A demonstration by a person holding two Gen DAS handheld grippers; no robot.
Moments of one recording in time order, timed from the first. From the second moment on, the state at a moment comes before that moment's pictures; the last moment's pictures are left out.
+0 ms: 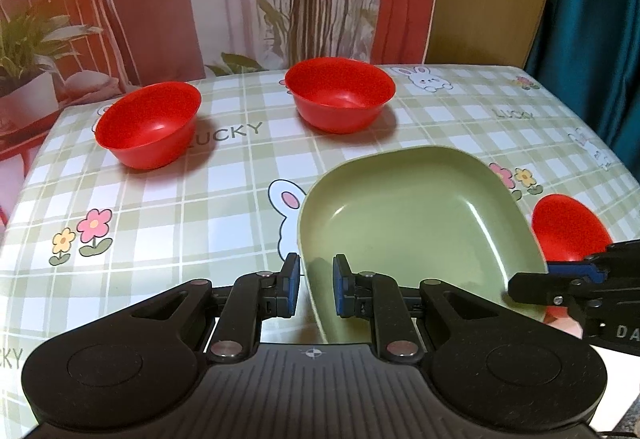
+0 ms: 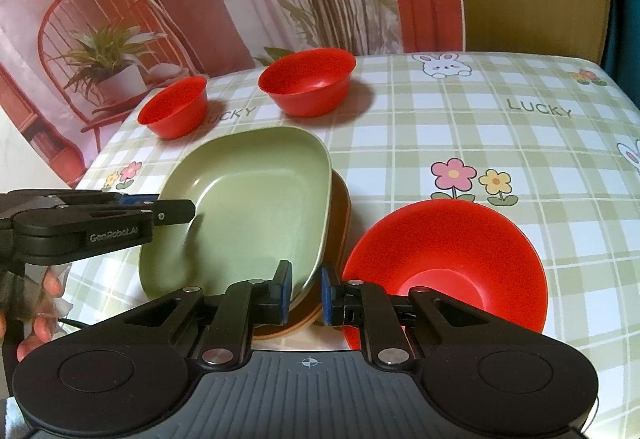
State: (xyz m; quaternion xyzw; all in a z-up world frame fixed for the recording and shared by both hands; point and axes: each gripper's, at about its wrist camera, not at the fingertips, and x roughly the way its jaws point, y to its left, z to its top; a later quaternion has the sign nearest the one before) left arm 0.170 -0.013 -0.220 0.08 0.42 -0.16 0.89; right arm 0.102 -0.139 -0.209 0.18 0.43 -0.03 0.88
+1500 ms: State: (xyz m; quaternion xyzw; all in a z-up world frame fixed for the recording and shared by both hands) left arm 0.150 -0.002 -0.219 0.04 0.39 -0.13 0.91; right arm 0.107 -0.143 -0.204 0.15 0.42 -0.04 0.90
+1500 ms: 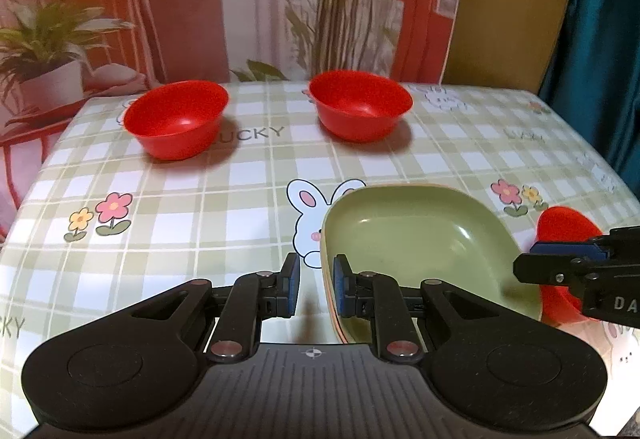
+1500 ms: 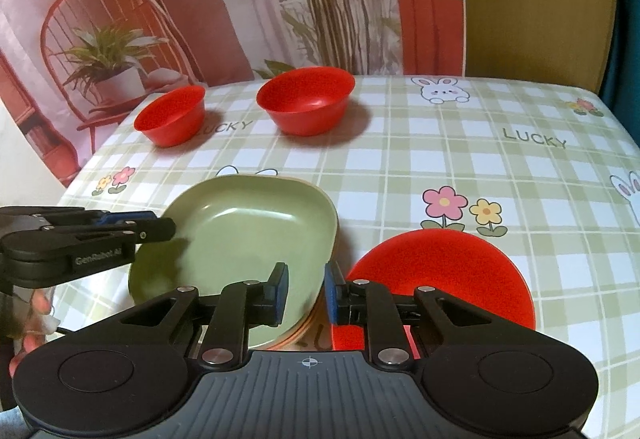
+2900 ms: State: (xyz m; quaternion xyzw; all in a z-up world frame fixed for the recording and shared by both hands) left arm 0.101 0.017 -0.218 -0.06 0.35 -0.11 0.93; right arm 0.085 -0.126 -0.208 0.10 0.40 -0.04 0.91
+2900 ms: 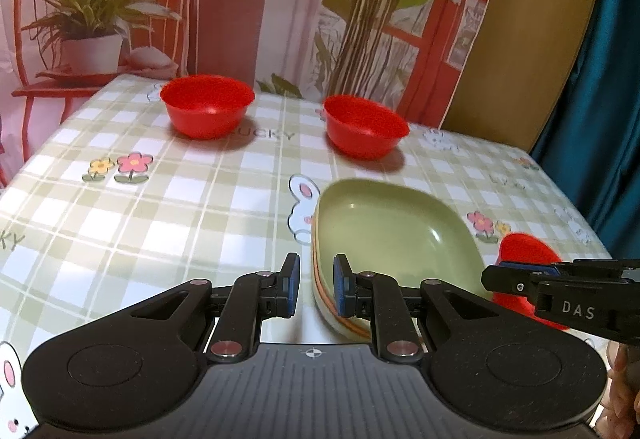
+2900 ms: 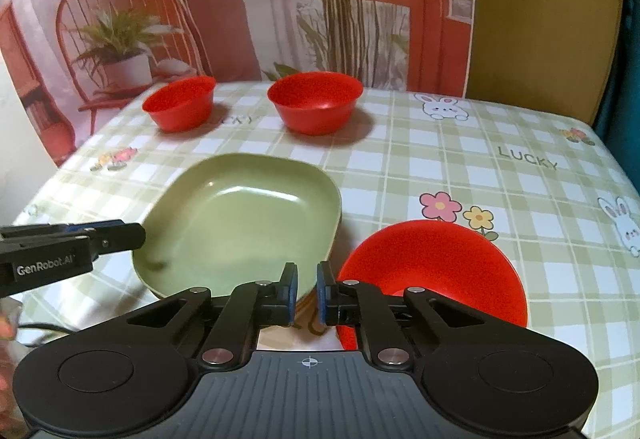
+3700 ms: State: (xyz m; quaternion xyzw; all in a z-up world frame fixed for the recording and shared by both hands) left arm 0.170 0.122 -0.125 0.02 0.29 -0.05 0.95; right arm 0.161 -0.139 -0.141 0.18 0.33 -0.01 0.93
